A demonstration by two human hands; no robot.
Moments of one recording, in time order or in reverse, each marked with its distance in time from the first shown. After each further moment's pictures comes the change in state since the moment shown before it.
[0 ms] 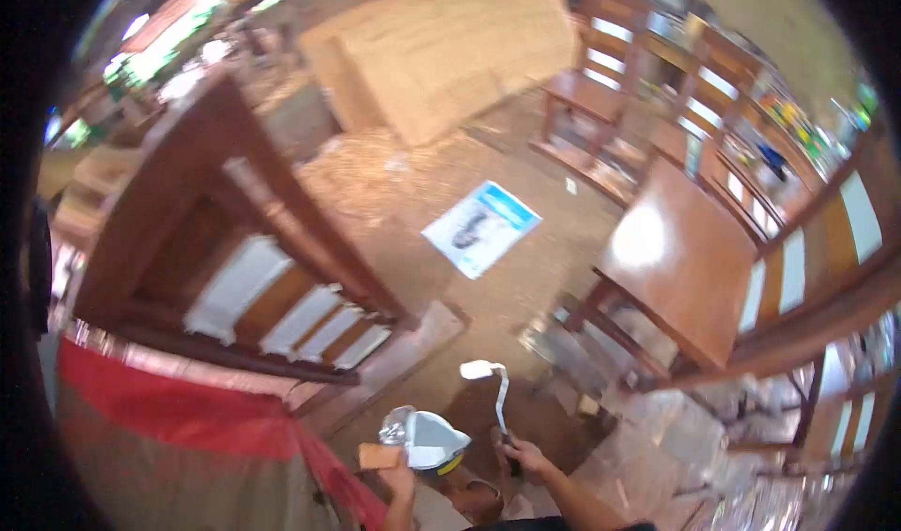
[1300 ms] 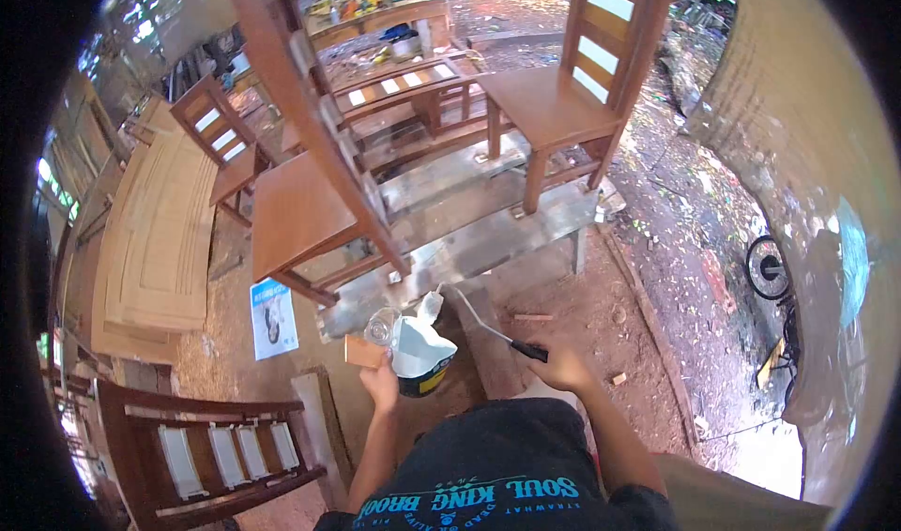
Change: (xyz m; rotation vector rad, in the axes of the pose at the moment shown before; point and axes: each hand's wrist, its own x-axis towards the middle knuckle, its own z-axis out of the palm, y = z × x) left_hand -0.303 0.106 0.078 0.012 -1.127 0.538; right_hand -0.544 0.129 0.077 -0.517 1.370 -0.486
